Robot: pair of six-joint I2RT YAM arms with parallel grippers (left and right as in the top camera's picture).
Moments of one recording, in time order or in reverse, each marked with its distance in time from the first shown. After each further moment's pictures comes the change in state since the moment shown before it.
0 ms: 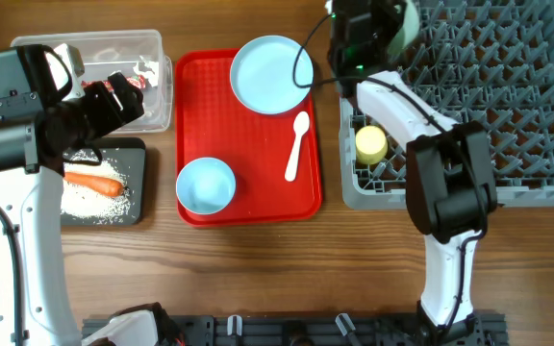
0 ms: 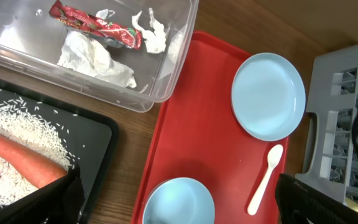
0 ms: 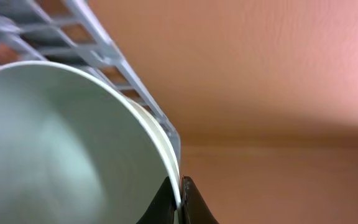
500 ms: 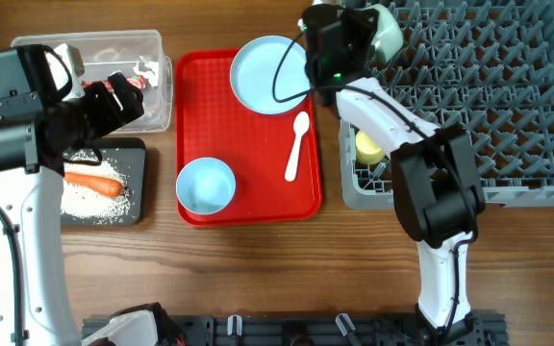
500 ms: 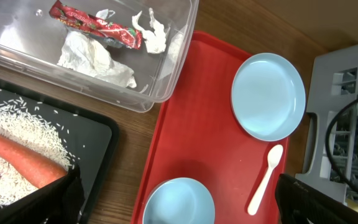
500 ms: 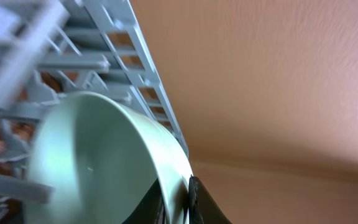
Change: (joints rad) left arm 0.000 0.000 0.000 0.000 0.000 0.000; right arm 0.095 0.000 0.006 -0.092 -0.005 -0.001
